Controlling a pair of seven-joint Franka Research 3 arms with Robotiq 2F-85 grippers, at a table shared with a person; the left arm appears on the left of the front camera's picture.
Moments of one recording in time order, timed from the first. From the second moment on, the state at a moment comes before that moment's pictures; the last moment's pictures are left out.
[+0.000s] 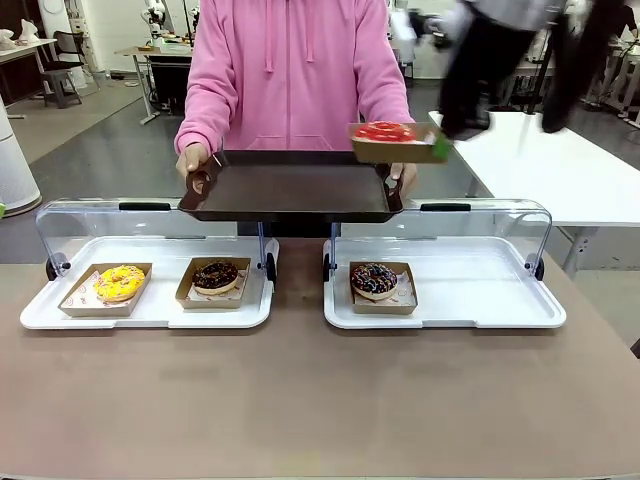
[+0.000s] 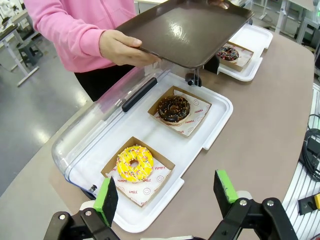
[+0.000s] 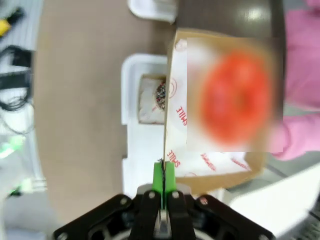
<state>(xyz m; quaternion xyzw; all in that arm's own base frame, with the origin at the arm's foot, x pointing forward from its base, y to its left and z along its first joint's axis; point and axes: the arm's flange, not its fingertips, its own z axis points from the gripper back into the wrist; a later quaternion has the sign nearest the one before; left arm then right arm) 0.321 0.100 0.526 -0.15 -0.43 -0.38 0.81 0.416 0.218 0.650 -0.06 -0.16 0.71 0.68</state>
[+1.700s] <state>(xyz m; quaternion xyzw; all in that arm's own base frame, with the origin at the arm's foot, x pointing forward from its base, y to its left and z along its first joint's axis) 0.321 0.100 0.526 -0.15 -0.43 -0.38 0.81 0.540 0.283 0.563 0.00 -0.08 0.70 0.71</state>
